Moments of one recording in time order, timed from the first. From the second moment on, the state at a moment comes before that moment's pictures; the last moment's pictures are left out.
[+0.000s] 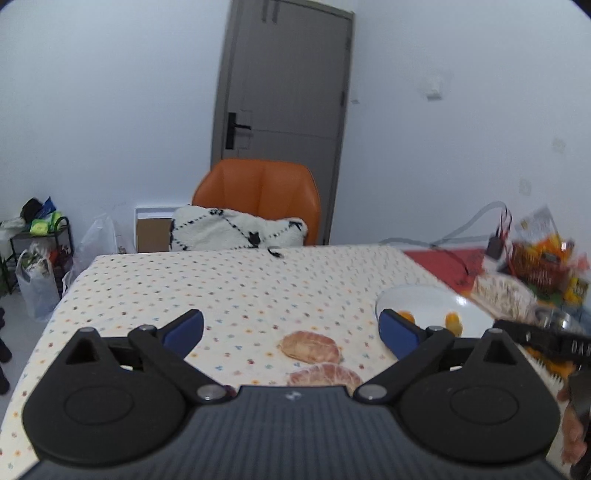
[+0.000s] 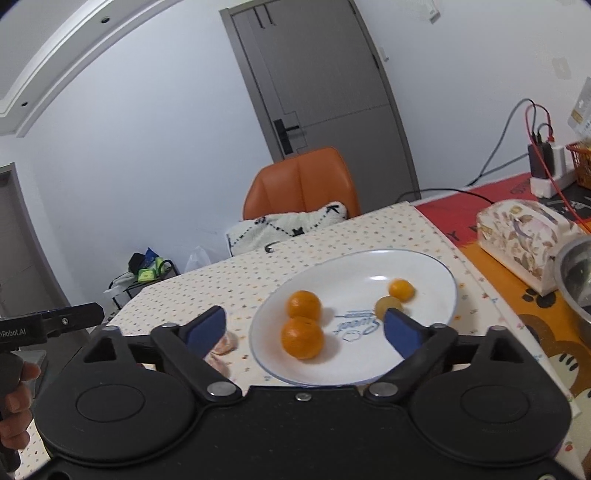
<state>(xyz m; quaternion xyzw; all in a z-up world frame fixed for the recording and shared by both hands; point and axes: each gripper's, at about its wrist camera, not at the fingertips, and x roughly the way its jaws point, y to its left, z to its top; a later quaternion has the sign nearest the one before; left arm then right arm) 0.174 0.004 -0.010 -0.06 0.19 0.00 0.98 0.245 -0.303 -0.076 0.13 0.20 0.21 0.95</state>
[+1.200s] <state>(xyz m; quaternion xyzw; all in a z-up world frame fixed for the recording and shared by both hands) 0.139 0.080 -0.014 -0.08 0.18 0.04 0.98 0.223 -0.224 -0.056 0.07 0.20 0.29 0.93</state>
